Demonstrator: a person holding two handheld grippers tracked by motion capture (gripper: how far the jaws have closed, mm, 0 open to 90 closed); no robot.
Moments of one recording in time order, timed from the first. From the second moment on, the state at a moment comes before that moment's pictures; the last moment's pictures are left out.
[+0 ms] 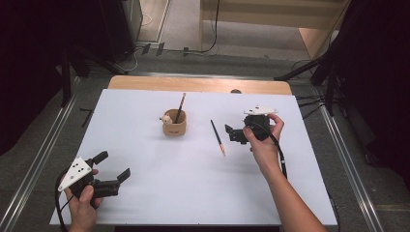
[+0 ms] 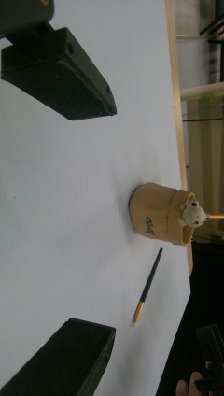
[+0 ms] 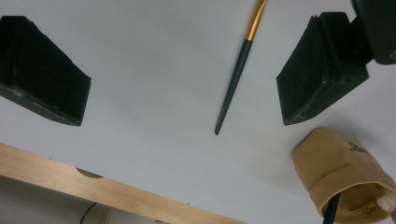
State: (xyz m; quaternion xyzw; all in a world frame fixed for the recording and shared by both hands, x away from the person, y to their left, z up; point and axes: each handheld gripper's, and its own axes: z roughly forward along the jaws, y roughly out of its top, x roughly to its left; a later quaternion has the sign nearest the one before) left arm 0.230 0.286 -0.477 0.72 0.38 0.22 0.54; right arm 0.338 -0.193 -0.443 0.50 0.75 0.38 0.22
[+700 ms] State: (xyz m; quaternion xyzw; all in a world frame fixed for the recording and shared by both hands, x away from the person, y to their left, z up) left arm 0.230 0.285 -0.477 0.72 0.38 0.22 0.54; right arm 0.367 -0.181 -0.443 0.50 0.79 0.33 0.14
